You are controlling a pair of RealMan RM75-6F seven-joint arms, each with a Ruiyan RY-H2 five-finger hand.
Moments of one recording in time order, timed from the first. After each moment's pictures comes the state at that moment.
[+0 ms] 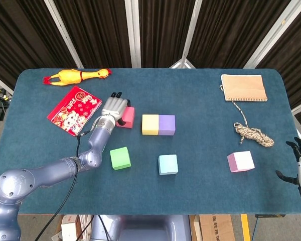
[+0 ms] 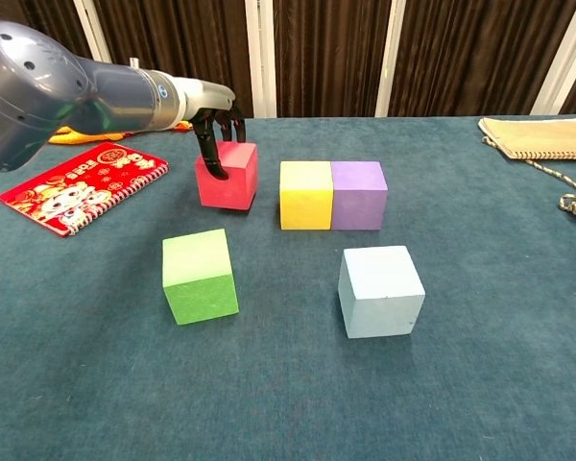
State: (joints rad) left arm -1.28 -1.69 -0.24 -1.02 0.29 0.67 0.71; right arm 0.11 -1.09 0.15 -1.54 -1.27 1.32 0.08
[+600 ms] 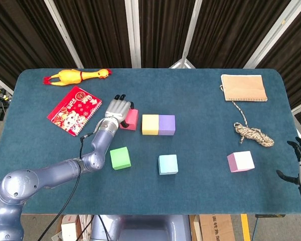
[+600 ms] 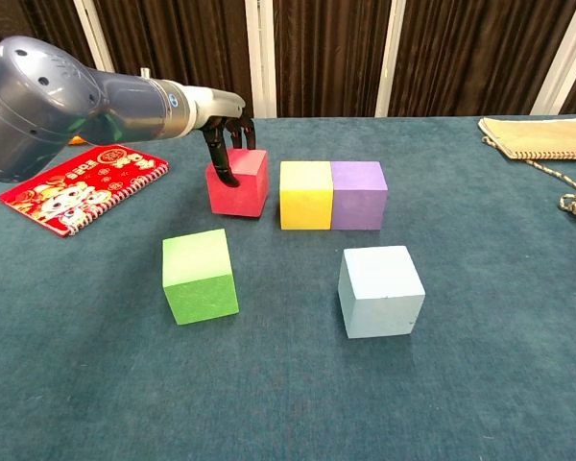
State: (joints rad) left arm -1.29 -1.72 -0.23 -1.02 0.31 0.68 0.68; right arm 0.11 -1.08 0.15 -1.53 -1.26 1.32 0.09
